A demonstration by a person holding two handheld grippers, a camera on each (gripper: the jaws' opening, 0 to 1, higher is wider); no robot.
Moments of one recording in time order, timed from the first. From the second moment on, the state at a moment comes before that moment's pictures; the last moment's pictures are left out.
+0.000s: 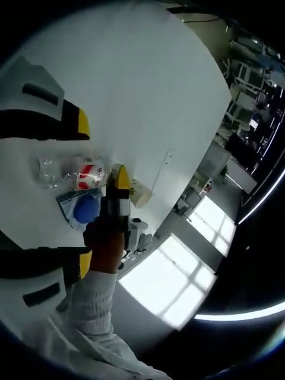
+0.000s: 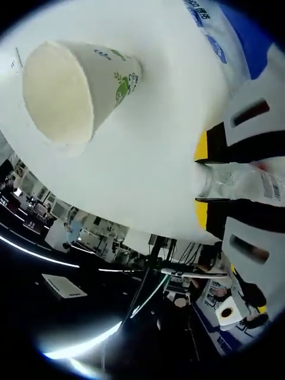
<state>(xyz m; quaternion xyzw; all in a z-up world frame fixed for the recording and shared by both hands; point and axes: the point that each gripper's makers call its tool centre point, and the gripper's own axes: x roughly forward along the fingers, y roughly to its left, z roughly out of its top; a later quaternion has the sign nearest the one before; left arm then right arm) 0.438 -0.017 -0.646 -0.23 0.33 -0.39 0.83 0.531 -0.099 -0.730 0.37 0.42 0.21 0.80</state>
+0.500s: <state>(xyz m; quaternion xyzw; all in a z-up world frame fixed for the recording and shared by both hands) 0.443 -0.046 -0.678 -0.20 0.37 -0.48 0.77 0.516 -0.081 -0.686 0.27 0.36 0.27 0.85</state>
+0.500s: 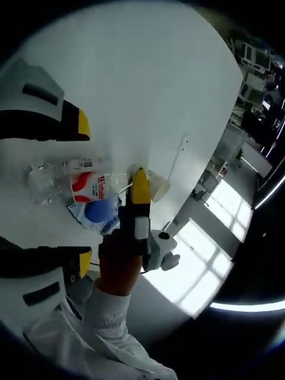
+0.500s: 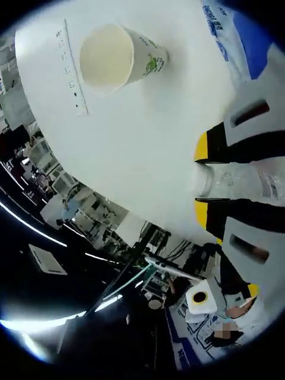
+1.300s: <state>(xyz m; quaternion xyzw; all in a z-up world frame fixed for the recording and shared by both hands) 0.423 -0.072 -0.703 -0.15 0.37 -0.61 0.69 0.491 -0.049 -0.646 0.15 0.30 0.34 0.88</state>
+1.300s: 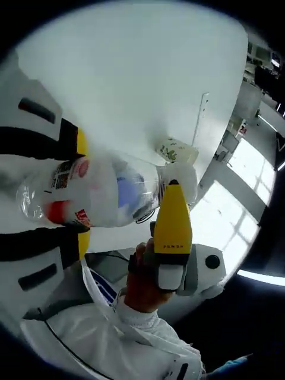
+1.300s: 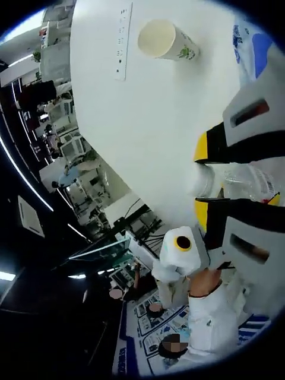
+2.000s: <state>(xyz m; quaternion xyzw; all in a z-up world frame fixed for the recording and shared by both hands) 0.435 -0.083 -0.685 -0.11 0.32 -0.63 0.70 0.489 -0.057 -0.616 0.10 0.27 0.37 0.89</state>
